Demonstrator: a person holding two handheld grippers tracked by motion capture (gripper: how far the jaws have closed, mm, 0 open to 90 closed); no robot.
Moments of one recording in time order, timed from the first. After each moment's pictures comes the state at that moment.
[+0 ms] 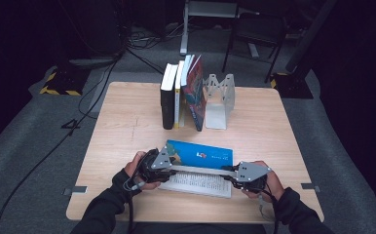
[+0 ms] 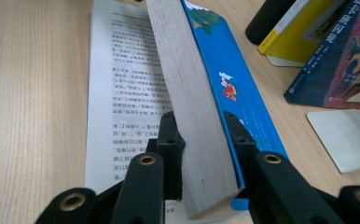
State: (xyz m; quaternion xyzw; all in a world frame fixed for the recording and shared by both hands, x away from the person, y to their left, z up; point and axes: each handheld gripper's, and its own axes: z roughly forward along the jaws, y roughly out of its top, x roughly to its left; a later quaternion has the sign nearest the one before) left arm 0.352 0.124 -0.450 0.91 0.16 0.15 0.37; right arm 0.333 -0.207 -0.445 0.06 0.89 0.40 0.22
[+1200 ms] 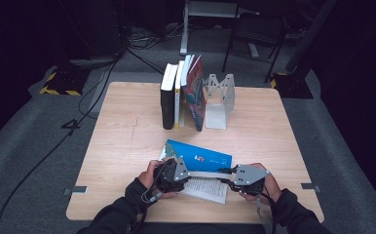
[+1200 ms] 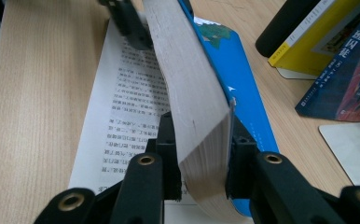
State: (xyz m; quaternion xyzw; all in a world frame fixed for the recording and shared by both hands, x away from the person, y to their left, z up) left arm 0.327 0.076 -0.452 0.91 0.18 0.20 0.32; right arm 0.325 -0.200 -0.445 0.05 0.88 0.41 0.21
